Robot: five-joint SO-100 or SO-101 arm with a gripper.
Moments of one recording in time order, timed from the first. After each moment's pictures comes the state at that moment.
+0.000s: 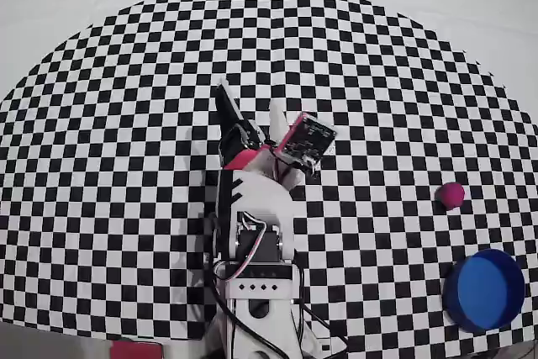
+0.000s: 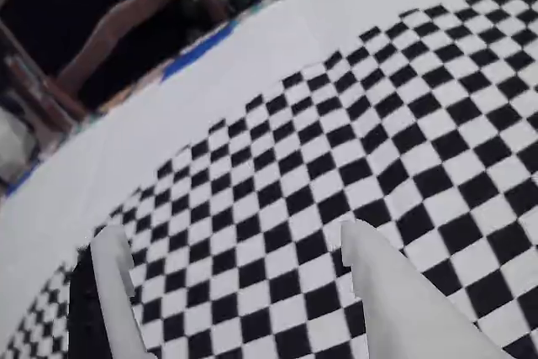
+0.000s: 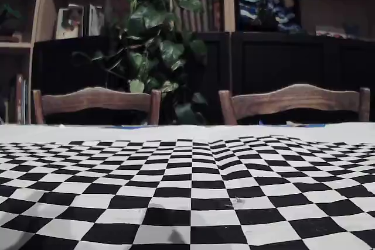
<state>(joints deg) 3.2 182.6 177.9 17.2 -66.1</state>
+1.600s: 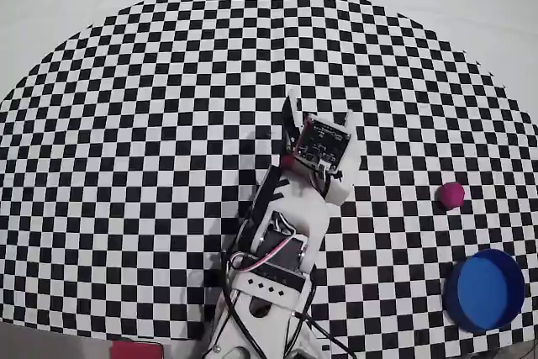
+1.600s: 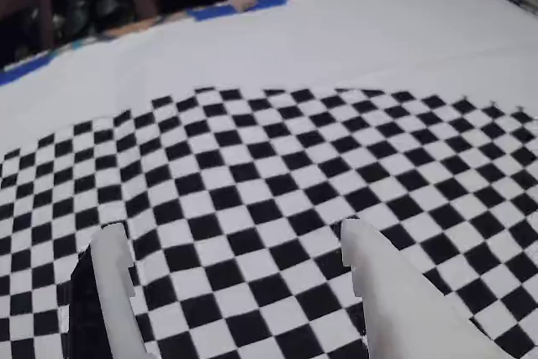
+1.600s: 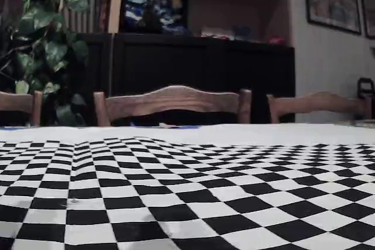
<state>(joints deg) 23.9 182.1 177.9 14.4 -88.8</state>
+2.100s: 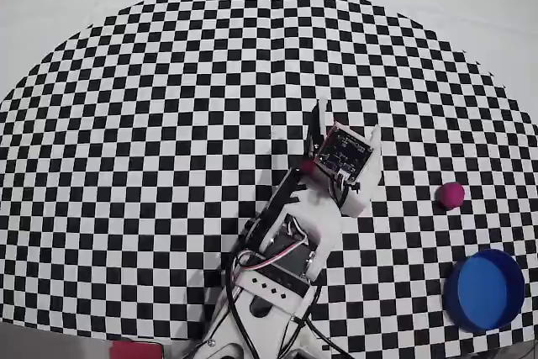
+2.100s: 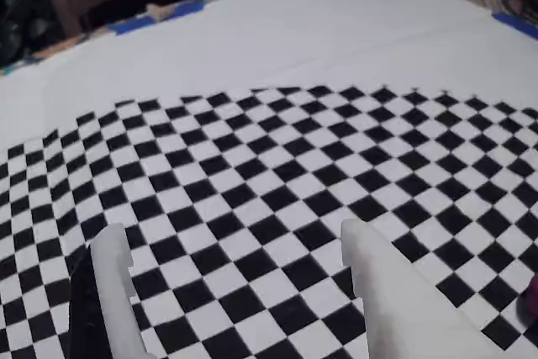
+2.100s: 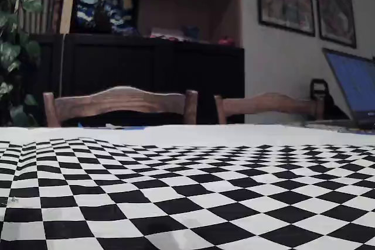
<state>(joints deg) 31.6 181.6 177.9 14.4 -88.8</state>
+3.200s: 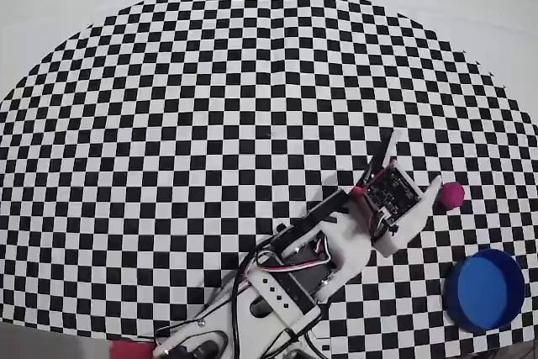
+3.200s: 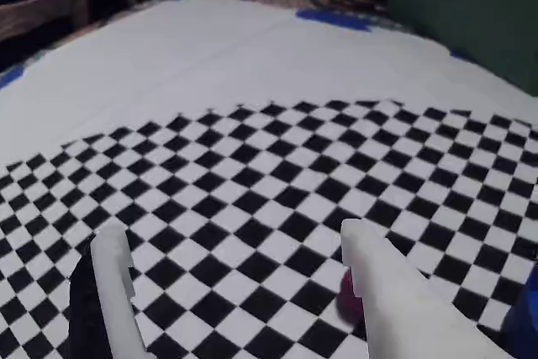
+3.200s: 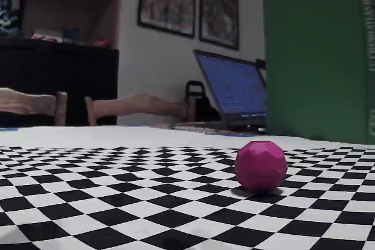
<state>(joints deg) 53.3 181.6 177.9 13.1 -88.8</state>
